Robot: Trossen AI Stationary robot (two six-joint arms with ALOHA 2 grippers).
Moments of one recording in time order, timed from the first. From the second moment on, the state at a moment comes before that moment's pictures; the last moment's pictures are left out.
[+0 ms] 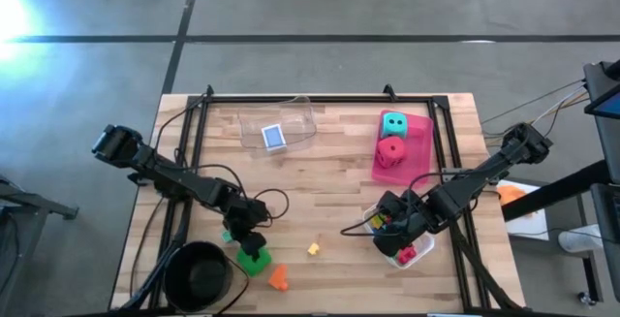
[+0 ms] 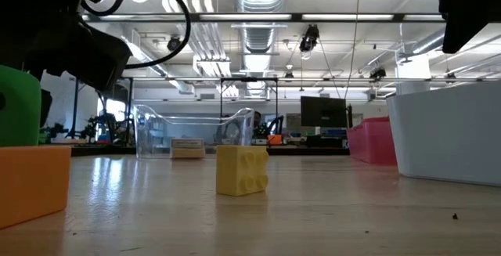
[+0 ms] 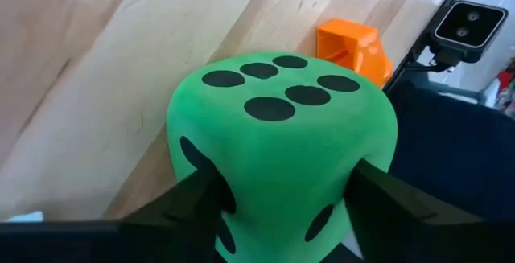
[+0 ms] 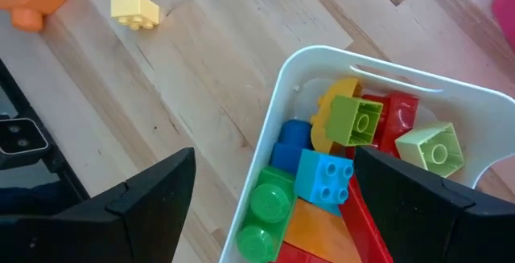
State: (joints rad) left arm -0.38 1.47 0.63 -0.23 0.51 -1.21; right arm 0.57 1.41 1.13 -0.94 0.23 1.28
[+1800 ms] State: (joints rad) left arm -0.19 1.27 0.61 0.00 0.29 -1.18; right arm 0.49 1.42 1.09 -0.31 0.45 0.77
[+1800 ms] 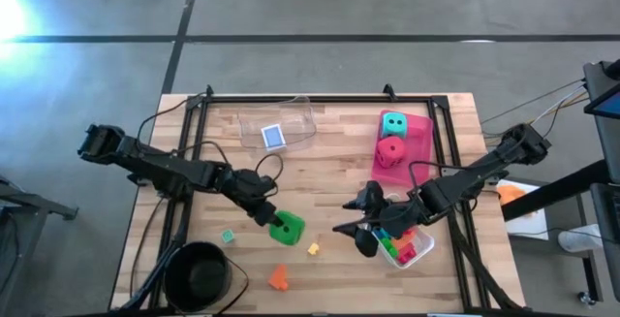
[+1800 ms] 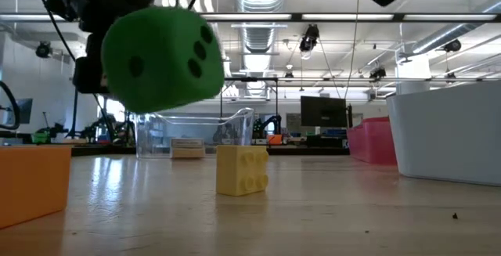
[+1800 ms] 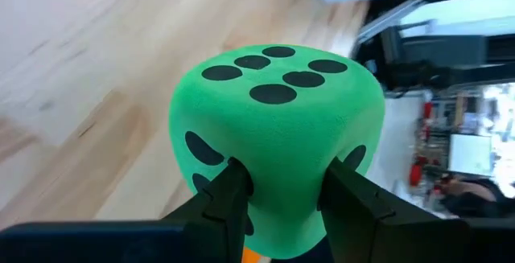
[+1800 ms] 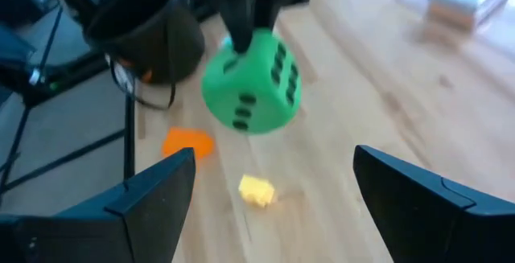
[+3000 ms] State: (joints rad) left arm -0.13 1.27 0.61 0.33 0.29 -1.20; right arm 0.27 1.42 1.04 -0.06 0.08 0.31
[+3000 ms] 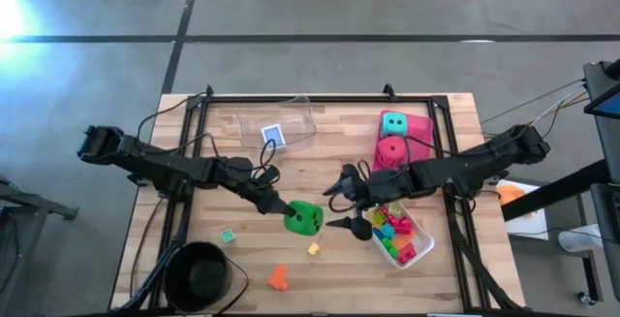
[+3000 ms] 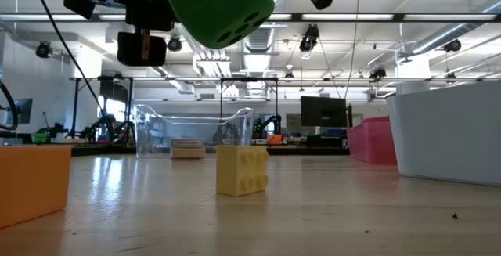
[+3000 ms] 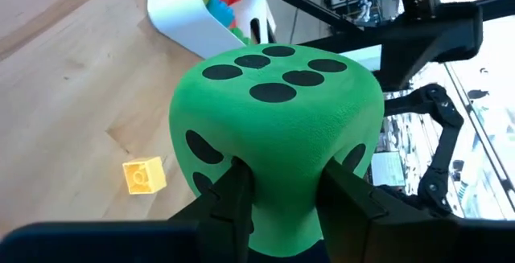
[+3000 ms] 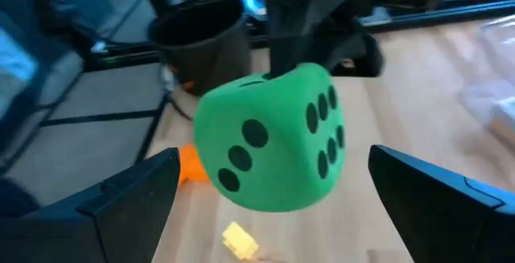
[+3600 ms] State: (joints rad) left arm -0.13 1.27 0.62 0.37 0.29 -1.21; right arm 0.19 1.52 1.04 0.07 -0.12 0.27
